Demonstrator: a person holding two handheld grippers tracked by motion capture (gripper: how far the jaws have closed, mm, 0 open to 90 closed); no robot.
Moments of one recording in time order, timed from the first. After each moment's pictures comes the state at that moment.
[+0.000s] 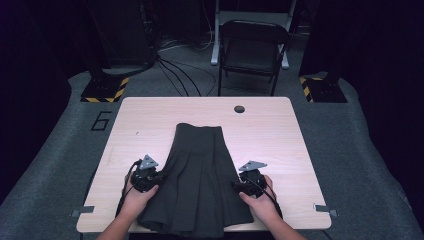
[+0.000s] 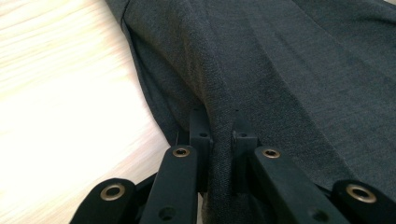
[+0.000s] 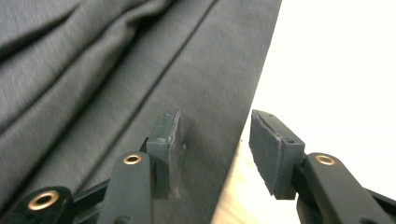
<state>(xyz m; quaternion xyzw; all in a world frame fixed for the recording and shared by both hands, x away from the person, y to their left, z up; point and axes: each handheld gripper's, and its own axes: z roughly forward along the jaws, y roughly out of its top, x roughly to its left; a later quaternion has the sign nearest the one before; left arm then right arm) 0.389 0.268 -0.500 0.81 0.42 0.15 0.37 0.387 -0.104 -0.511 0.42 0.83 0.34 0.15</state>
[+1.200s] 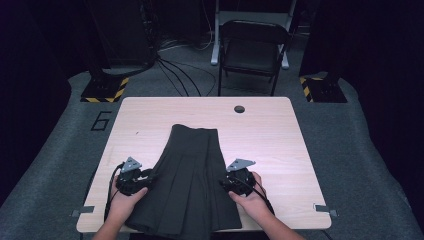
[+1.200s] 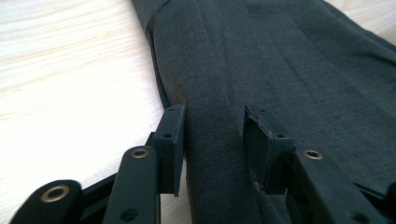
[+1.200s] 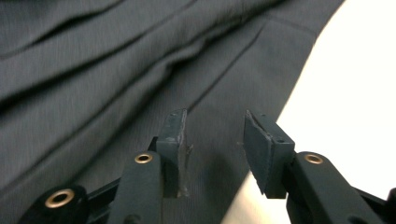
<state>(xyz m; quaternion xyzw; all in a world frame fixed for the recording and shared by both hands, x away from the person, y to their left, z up) 0.372 0.302 -0.494 0.77 0.46 0.16 0.40 0.384 -0.069 -0.490 0.36 0.84 0.37 0.14</state>
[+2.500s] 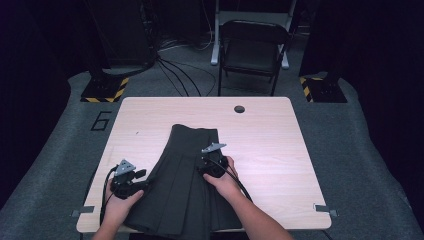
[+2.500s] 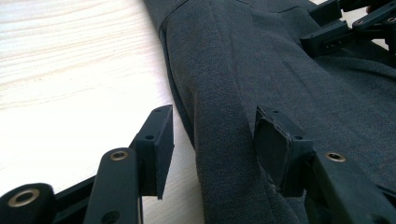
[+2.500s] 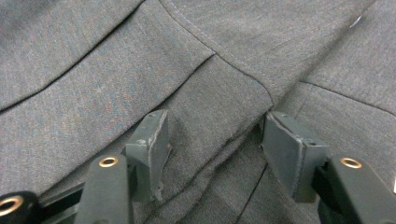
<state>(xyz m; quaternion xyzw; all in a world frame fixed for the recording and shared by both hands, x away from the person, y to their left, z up) 0.363 0.313 -0.495 0.76 0.47 0.16 0.42 0.455 0.006 -0.515 0.39 0.84 0.36 0.12</state>
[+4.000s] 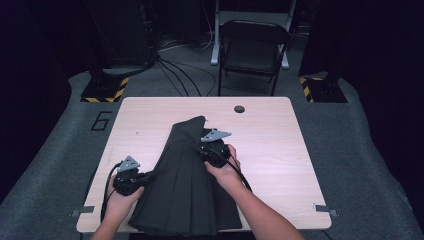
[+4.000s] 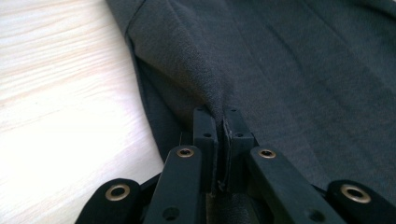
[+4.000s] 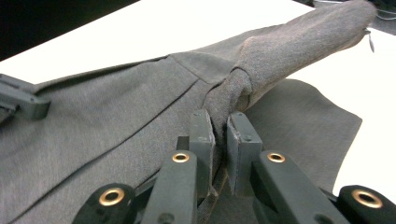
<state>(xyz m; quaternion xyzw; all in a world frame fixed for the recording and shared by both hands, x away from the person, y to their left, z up) 0.365 0.298 -0.473 0.79 0.43 0.14 0.42 0.442 0.003 -0.435 0.34 0.82 0.43 0.15</state>
